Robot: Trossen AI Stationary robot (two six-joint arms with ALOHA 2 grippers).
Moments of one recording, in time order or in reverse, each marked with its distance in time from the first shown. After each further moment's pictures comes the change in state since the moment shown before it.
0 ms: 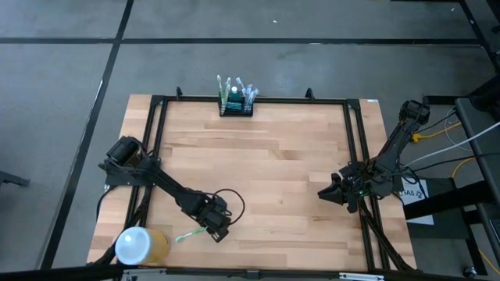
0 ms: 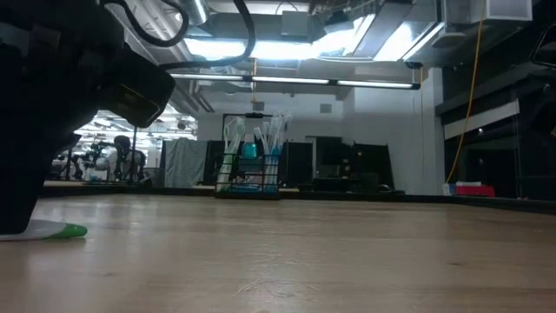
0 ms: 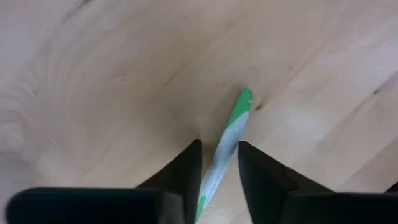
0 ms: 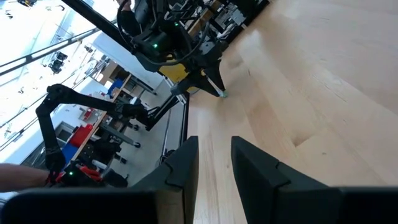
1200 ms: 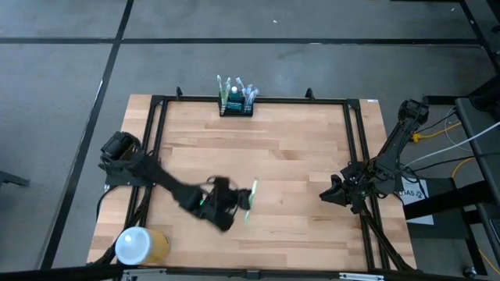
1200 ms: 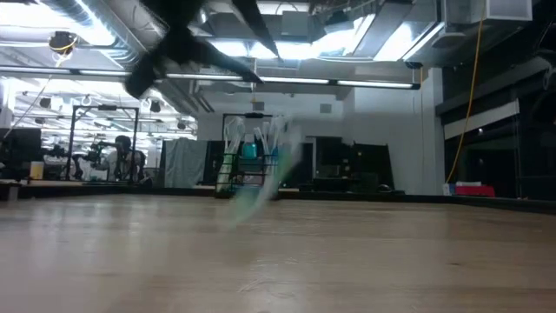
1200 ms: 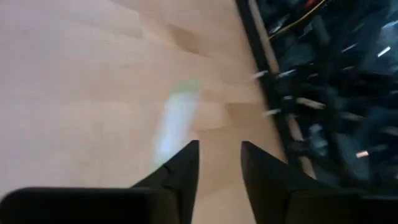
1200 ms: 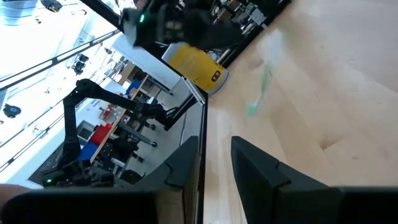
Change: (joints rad) left arm 0.024 -0.100 0.044 0.368 -0.962 -0.369; right arm 0.017 0.000 0.000 0.088 -0.022 -0.045
